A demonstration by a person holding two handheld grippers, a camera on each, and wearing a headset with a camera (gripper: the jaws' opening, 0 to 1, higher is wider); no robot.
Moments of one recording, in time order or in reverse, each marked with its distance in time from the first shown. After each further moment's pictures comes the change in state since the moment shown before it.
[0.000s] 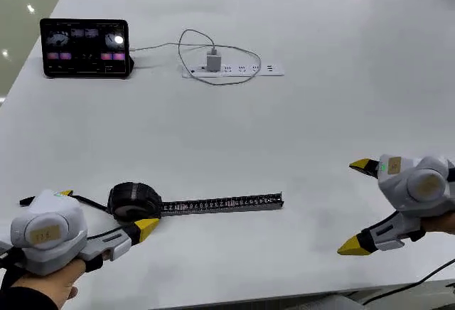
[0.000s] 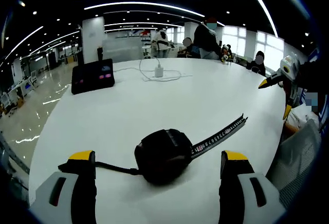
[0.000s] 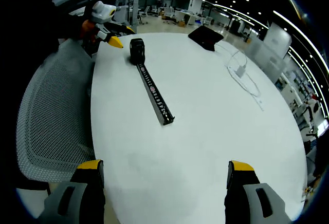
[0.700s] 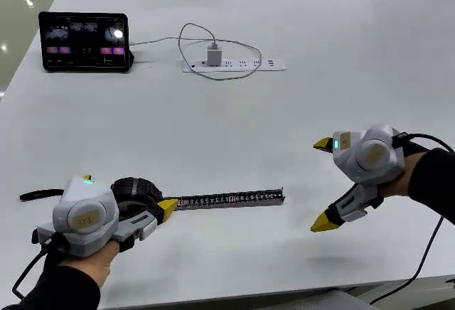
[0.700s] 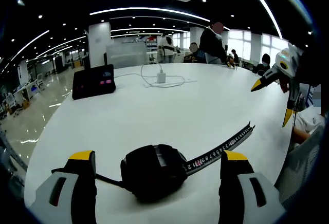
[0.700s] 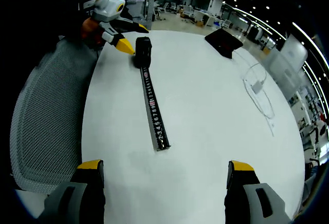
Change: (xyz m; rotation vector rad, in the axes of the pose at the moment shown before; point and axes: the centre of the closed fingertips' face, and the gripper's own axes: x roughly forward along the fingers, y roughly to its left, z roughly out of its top) left arm 0.024 -0.015 0.007 0.009 -0.039 0.062; right arm 0.045 -0.025 0.041 -0.123 0.017 0.080
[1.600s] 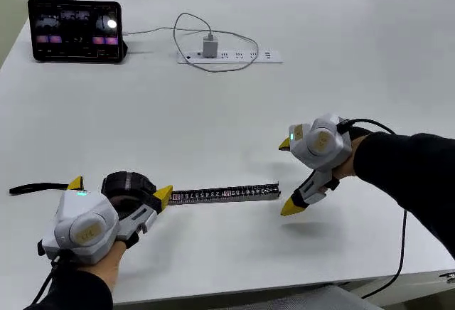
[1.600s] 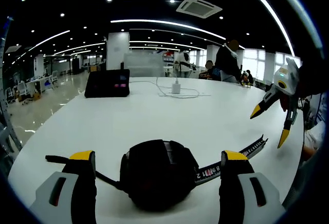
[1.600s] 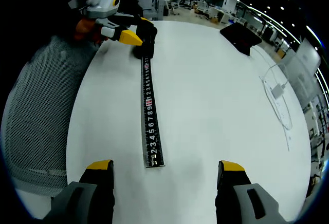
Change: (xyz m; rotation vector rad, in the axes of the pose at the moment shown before) left arm 0.015 0.012 -0.009 -0.103 -0.137 0.108; right arm 0.057 -0.008 0.003 -0.082 0.048 0.100
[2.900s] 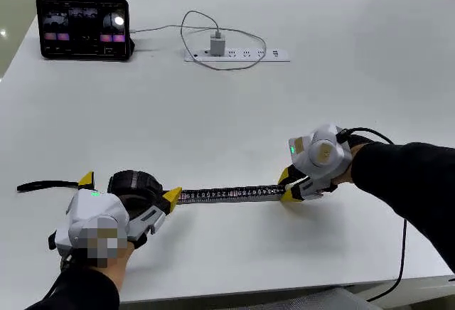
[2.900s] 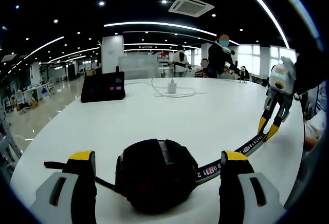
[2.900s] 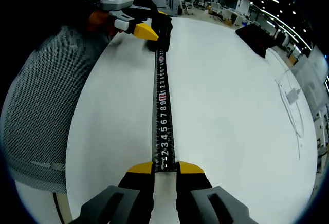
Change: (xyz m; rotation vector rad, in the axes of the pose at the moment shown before) left arm 0.007 -0.005 -0.002 0.061 -0.015 -0.019; right arm 0.020 0.016 -0.006 -0.044 0.000 0.091
